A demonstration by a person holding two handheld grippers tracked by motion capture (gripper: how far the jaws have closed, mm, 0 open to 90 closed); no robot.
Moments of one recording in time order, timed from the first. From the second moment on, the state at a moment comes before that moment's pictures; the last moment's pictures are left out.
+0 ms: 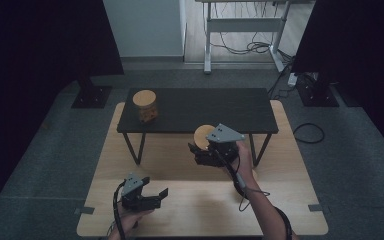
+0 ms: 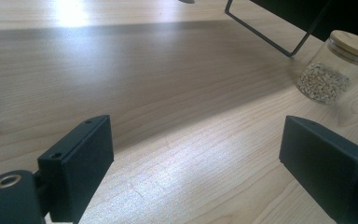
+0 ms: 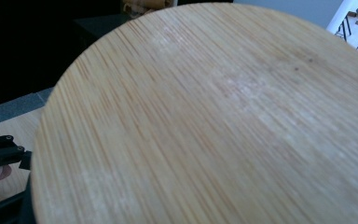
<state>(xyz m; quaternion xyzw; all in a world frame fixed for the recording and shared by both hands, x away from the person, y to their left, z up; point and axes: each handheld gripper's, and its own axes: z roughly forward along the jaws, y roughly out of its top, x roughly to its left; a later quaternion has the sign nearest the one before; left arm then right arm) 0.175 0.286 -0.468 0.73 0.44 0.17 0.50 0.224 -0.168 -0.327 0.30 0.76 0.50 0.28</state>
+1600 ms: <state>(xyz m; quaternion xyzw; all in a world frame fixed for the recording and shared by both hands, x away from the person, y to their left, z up) 0.177 0.288 -0.467 0.72 0.43 0.17 0.51 0.275 -0.165 -0.307 0.28 0.77 0.49 0.28</state>
